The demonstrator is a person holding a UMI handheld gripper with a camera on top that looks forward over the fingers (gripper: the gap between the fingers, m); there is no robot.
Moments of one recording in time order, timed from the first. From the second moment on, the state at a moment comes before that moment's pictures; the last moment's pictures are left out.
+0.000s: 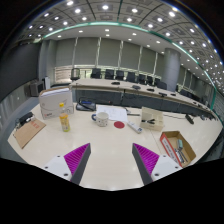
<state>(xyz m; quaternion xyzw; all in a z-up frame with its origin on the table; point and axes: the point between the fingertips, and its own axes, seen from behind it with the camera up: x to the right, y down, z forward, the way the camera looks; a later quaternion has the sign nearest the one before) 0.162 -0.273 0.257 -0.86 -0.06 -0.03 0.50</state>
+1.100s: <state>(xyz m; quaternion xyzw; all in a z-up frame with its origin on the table) -0.186 0.066 0.074 -0.81 -0.04 0.04 0.59</state>
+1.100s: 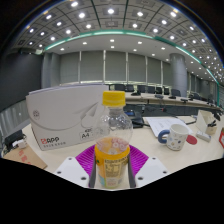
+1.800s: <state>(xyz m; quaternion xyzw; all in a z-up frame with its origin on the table) -0.092 0.170 0.226 -0.57 0.41 0.60 0.39</state>
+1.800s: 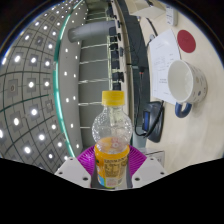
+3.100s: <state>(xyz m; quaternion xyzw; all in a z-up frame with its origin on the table) 0.188 0.218 0.144 -0.79 -0.02 0.02 0.62</state>
